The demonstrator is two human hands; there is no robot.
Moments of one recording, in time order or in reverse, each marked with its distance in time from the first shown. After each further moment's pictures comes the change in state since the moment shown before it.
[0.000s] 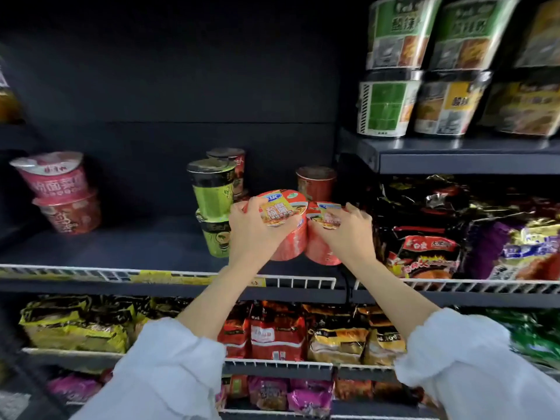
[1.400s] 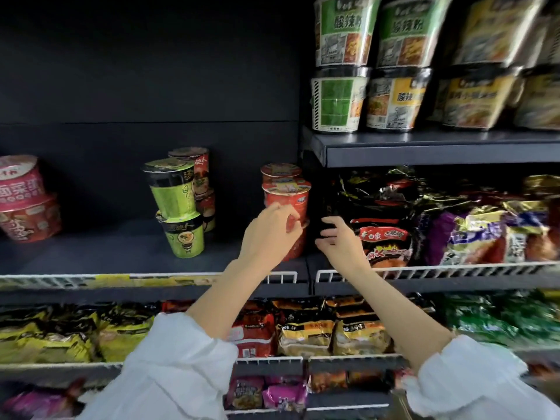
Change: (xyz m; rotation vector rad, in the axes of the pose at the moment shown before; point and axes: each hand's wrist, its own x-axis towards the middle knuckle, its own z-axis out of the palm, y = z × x) left_hand -0.032 0.064 0.058 0.296 -0.209 0.341; right_hand -0.026 0.068 -0.042 0.315 -0.197 0.089
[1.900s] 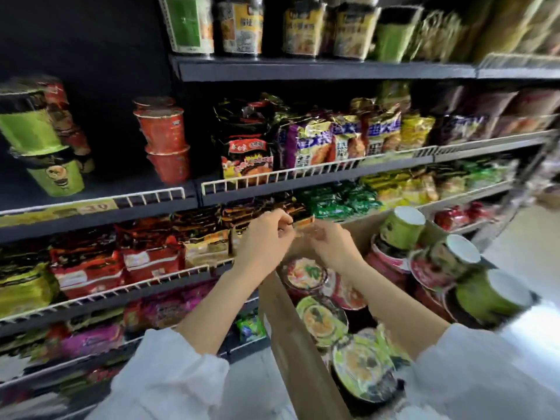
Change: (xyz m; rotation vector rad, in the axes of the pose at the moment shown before) left_hand -0.201 0.171 0.066 -0.366 -0.311 0.077; right_hand -0.262 0.082 -0.133 -0.269 0.077 0.277
